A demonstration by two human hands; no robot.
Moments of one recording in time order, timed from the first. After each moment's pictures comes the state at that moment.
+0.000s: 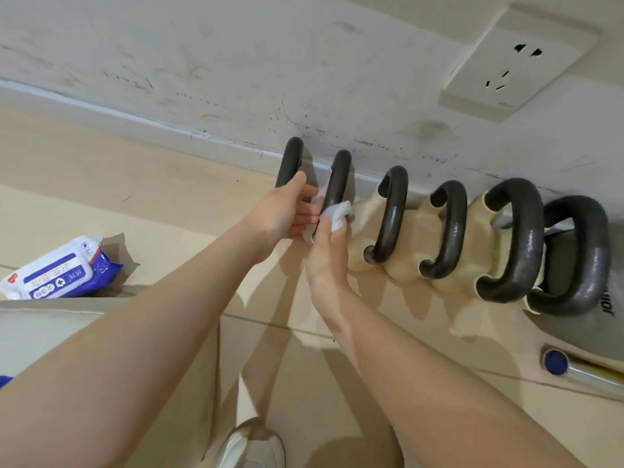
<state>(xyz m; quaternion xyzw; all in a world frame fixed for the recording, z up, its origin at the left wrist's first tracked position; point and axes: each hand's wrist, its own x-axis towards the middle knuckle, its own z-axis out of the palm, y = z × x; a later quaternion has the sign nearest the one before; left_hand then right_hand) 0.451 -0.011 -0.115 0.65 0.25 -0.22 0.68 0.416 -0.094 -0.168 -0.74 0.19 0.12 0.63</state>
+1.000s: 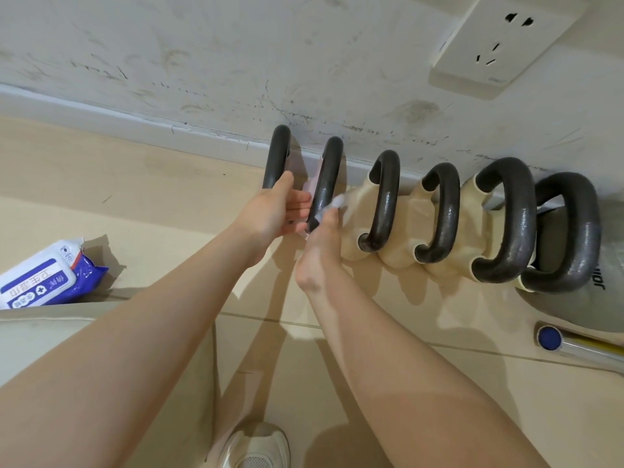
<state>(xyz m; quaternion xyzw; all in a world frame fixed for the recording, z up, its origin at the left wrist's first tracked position) 0.443 -0.010 -0.132 0.64 0.27 -0.21 0.69 0.430 -0.082 -0.180 -0.55 0.35 0.15 0.74</state>
